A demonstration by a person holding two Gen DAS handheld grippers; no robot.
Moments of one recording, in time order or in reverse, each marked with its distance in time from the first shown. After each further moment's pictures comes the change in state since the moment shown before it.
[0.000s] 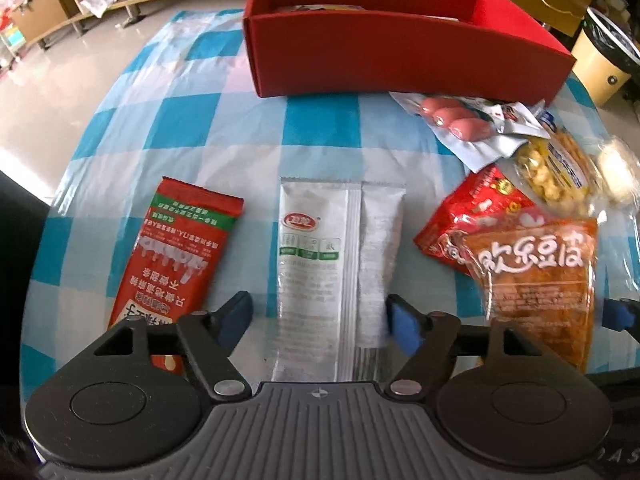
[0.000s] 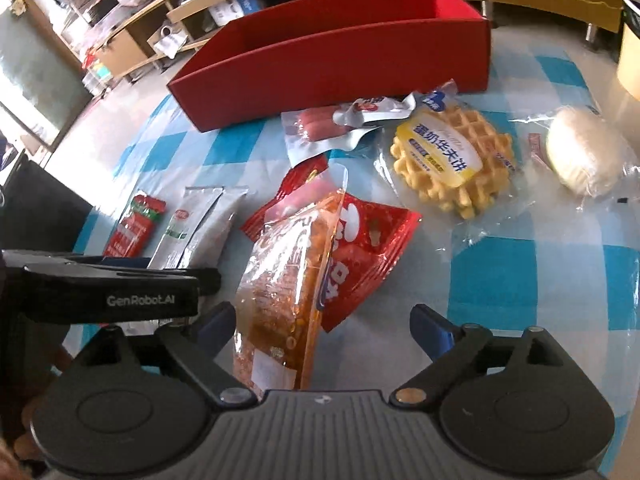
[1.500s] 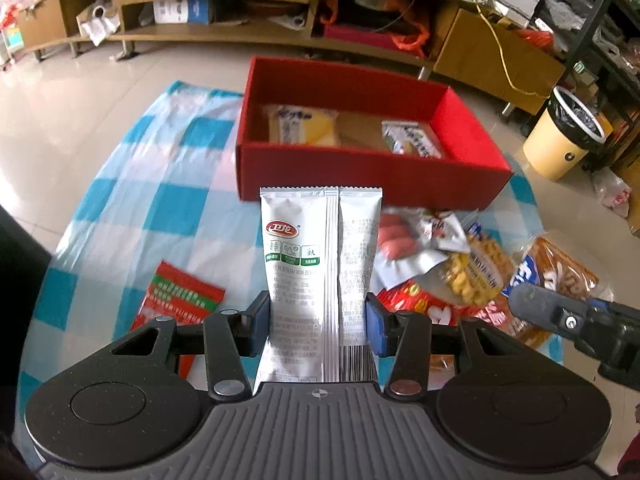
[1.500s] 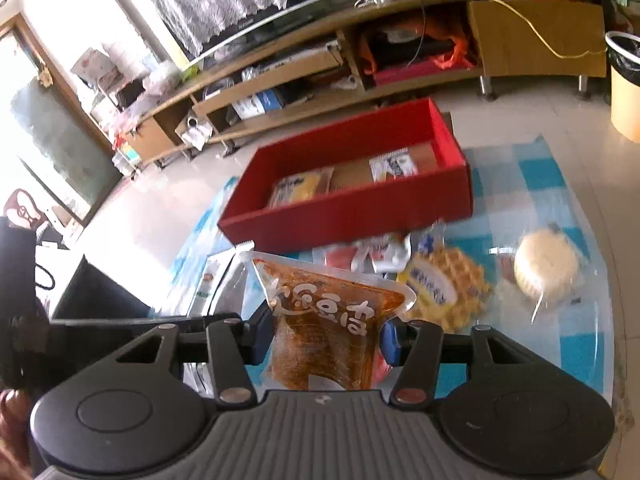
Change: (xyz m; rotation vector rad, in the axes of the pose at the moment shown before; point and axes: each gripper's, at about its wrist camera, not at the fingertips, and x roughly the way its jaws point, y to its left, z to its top) left arm -0.069 0.003 0.032 -0.078 -0.175 -0.140; right arm -0.082 -0.008 0.048 0.058 -0.237 0.104
